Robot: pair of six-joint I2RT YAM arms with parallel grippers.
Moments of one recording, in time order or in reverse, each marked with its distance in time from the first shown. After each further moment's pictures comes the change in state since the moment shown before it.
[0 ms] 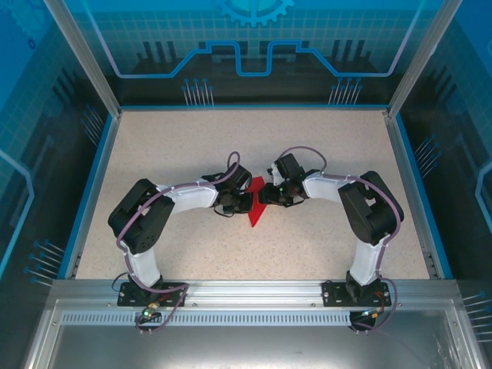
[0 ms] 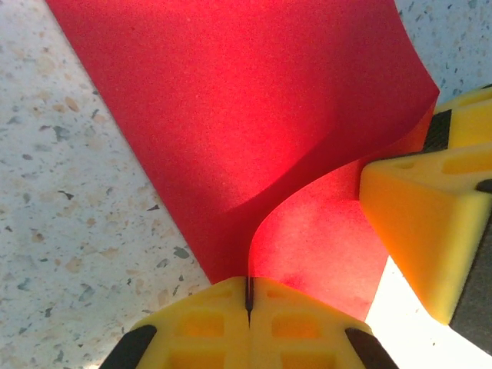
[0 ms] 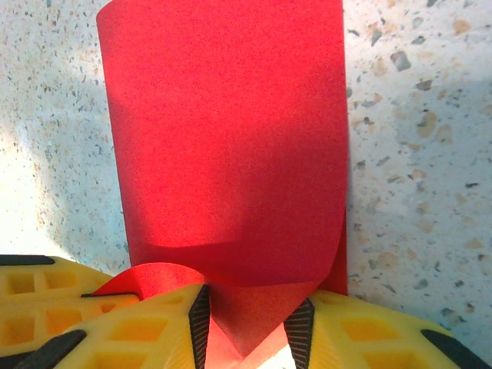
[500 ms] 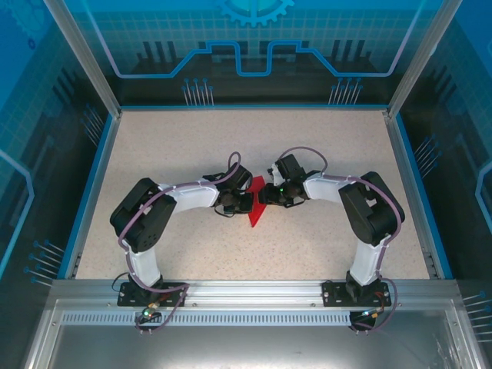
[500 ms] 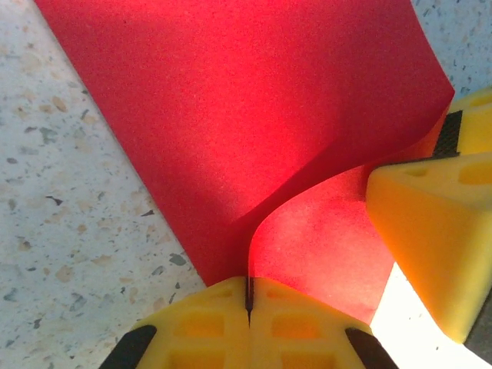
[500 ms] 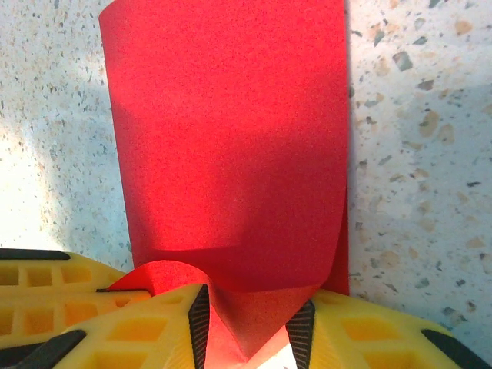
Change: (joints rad) left arm 0.000 0.017 0.008 0.000 0.009 0.000; right arm -0.002 -0.009 -0.017 0.024 -0.005 0.000
